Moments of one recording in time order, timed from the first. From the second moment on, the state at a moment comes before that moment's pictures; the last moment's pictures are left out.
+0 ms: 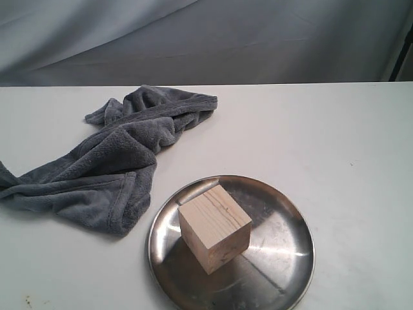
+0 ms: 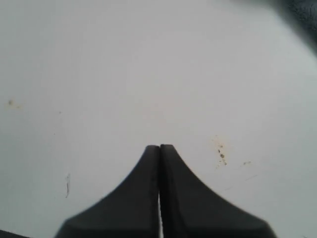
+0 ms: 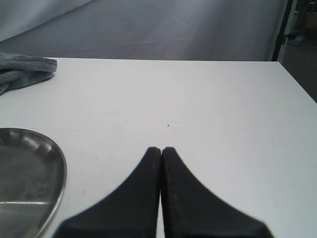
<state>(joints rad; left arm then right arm) 0.17 1.23 -0.68 -0.06 0.97 -0.15 -0.02 0.03 0.00 0.14 0.32 -0.16</state>
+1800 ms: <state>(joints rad) 0.17 0.00 -0.55 -0.35 0.50 0.21 -0.02 0.04 0.00 0.14 0.32 -0.16</state>
